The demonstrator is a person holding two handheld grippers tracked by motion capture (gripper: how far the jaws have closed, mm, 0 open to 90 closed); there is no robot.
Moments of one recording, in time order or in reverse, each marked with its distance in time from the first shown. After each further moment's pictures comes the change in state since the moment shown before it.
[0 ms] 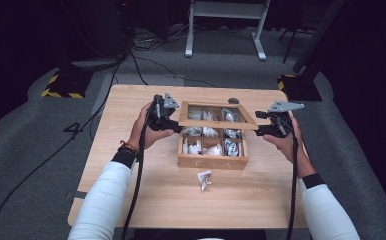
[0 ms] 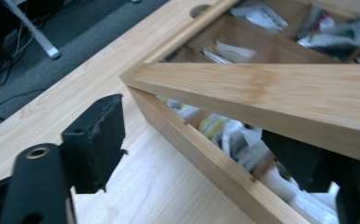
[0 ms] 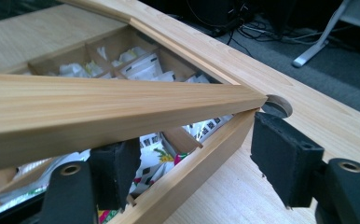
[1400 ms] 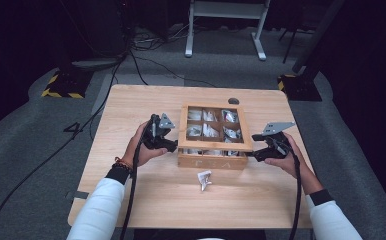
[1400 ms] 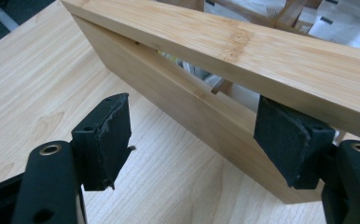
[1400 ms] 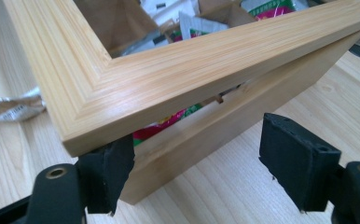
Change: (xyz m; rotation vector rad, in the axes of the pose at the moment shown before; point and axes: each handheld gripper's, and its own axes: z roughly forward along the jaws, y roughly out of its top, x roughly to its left) left arm -0.016 -0.052 0.005 0.063 -0.092 0.008; right arm 0.032 -0.043 -0.004 0.183 0.151 -0.083
